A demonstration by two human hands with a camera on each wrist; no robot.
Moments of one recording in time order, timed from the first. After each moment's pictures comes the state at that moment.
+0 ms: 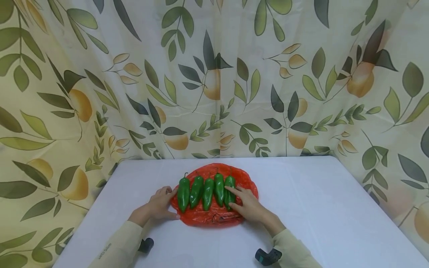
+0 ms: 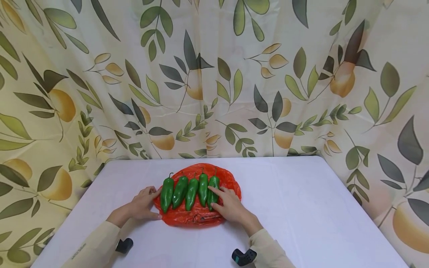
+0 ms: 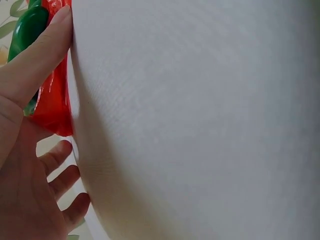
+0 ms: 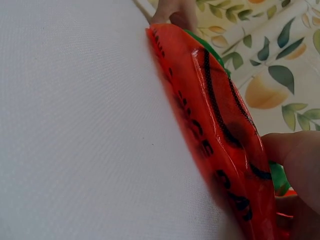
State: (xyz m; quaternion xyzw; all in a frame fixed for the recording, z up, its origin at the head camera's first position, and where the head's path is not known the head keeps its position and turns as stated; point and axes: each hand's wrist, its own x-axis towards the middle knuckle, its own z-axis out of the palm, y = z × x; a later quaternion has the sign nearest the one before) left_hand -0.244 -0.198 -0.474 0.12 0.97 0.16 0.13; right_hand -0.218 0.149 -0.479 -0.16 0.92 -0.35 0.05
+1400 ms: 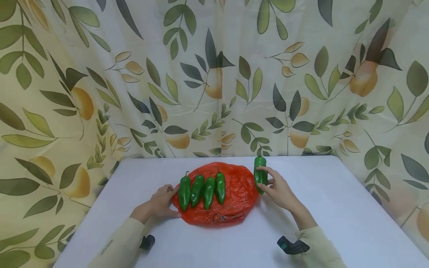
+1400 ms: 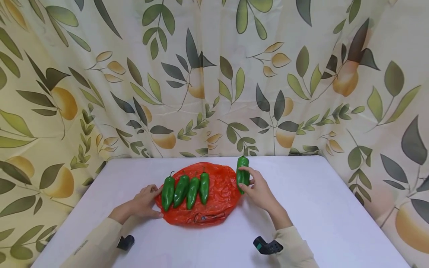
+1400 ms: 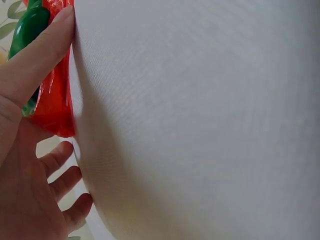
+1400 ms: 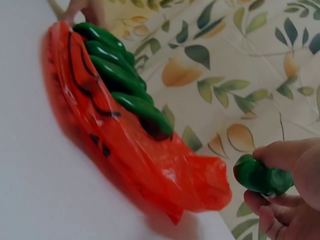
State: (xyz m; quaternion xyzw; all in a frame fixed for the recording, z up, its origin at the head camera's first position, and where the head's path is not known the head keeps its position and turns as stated) left_hand -0.246 -0.197 -0.470 0.12 0.97 0.17 0.14; right_hand -0.225 0.220 -0.434 -0.11 0.89 -0.44 -0.04
